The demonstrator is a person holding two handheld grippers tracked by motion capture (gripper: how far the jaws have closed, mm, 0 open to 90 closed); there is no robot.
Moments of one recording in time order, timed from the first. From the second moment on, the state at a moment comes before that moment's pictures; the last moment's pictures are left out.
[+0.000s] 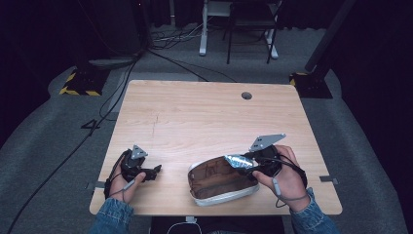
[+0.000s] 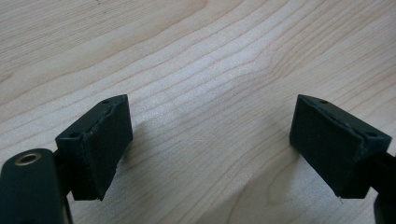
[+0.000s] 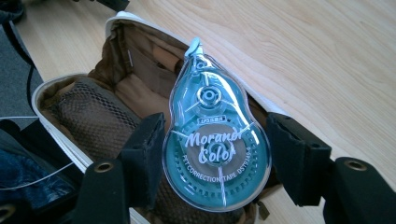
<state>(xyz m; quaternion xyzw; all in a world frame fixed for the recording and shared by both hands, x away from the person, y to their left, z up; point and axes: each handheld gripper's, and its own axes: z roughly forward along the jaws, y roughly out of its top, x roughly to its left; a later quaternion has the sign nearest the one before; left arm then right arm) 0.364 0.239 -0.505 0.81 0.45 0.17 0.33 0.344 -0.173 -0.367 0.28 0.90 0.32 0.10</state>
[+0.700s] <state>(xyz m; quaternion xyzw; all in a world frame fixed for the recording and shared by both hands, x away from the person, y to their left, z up) 0.364 0.239 -0.505 0.81 0.45 0.17 0.33 0.341 -0.145 -0.383 0.24 0.92 0.31 0.04</state>
